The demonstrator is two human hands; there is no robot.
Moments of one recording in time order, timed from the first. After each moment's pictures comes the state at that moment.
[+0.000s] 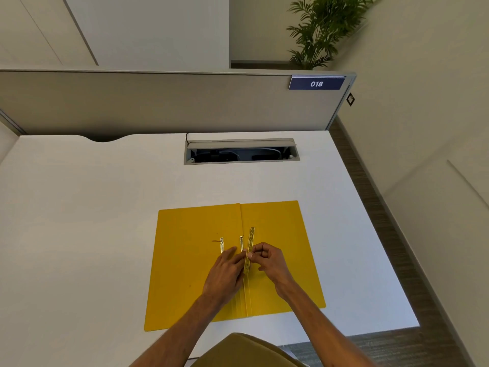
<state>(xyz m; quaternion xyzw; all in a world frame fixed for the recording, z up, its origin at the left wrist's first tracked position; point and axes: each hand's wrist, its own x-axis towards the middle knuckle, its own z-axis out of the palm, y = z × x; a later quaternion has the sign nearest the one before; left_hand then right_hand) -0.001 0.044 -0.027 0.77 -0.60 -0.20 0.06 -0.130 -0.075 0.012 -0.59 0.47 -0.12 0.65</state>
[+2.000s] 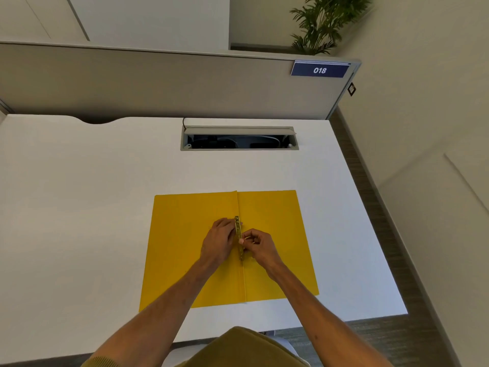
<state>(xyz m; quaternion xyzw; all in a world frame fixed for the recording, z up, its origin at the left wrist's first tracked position) 0.029 0.002 -0.003 0.81 -0.48 -0.25 0.23 -0.113 -0.077 0.014 -0.63 0.47 -0.10 0.61</state>
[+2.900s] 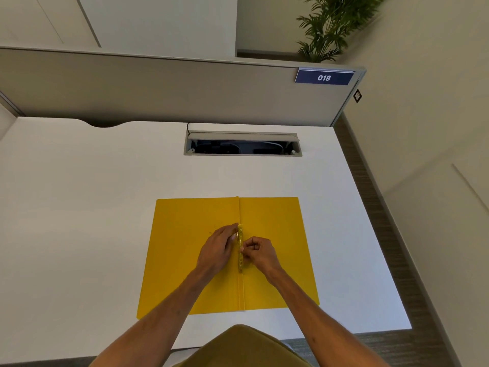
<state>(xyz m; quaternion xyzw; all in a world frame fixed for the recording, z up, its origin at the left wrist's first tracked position) 0.029 0.013 -0.005 0.80 -0.46 -0.25 0.27 -0.108 -0.084 0.006 -0.62 0.50 -0.06 0.60</state>
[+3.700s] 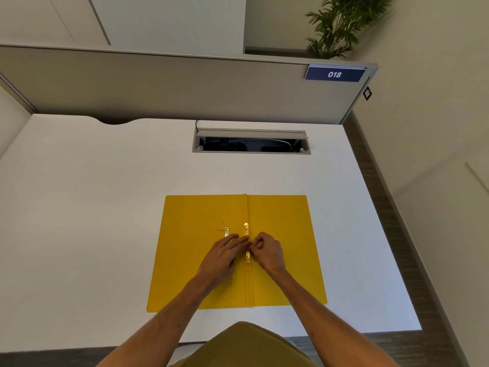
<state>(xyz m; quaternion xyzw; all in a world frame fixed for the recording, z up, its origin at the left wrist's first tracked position) 0.025 0.047 -0.019 0.76 -0.60 -0.23 0.12 -0.102 -0.078 0.006 -0.75 0.51 -0.04 0.42</state>
